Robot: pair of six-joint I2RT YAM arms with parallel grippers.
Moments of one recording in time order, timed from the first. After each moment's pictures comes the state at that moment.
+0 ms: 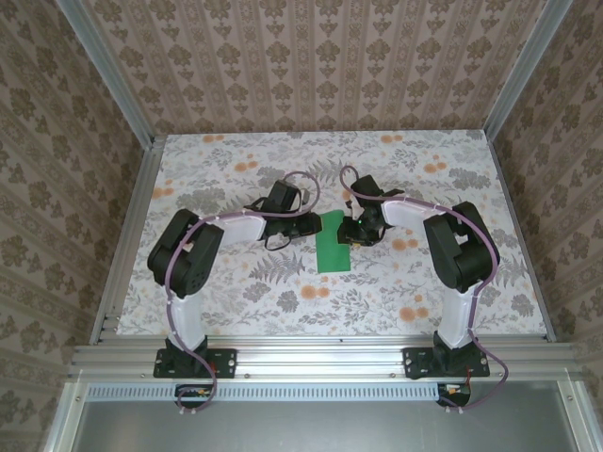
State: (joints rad) left arm -0.64 1.92 1.11 -0.04 0.40 -0.67; right arm 0.39 1.93 1.20 -0.56 -0.31 0.42
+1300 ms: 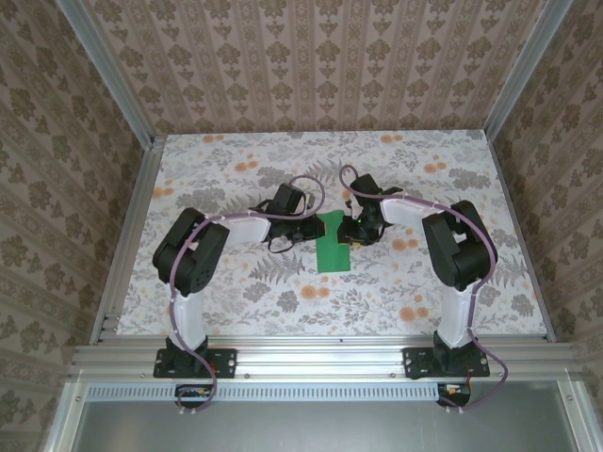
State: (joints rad) left arm -0.66 1.95 1.12 -0.04 0.43 -0.67; right arm 0.39 1.95 1.22 -0.59 -0.31 0.42
